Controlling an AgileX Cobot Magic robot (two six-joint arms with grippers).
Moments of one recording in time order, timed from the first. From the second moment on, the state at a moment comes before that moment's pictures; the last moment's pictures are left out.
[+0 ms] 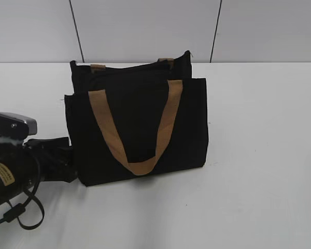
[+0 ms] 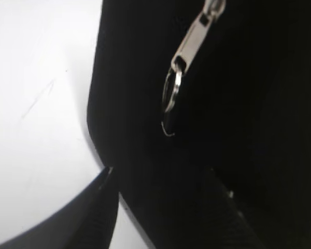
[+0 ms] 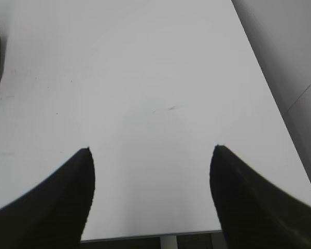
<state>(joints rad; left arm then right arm) -0.38 1.96 -0.29 0.12 -1.21 -0.02 -0.03 -0.01 -0.48 -0.06 1.10 -0.03</state>
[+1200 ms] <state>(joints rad) -0.31 1.98 -0.40 0.31 -1.21 -0.06 -0.03 -0.01 -0.48 -0.06 1.10 -0.03</state>
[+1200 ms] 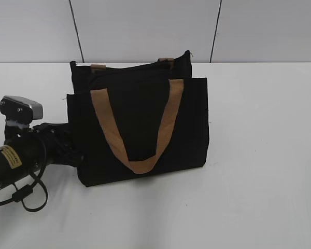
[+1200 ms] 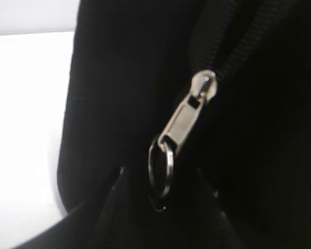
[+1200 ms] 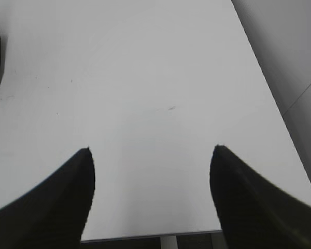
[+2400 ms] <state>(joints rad) -0.31 2.01 -0.35 0.23 -1.22 -0.07 -0.03 -0.01 -0.48 -0.06 1.10 -0.03</state>
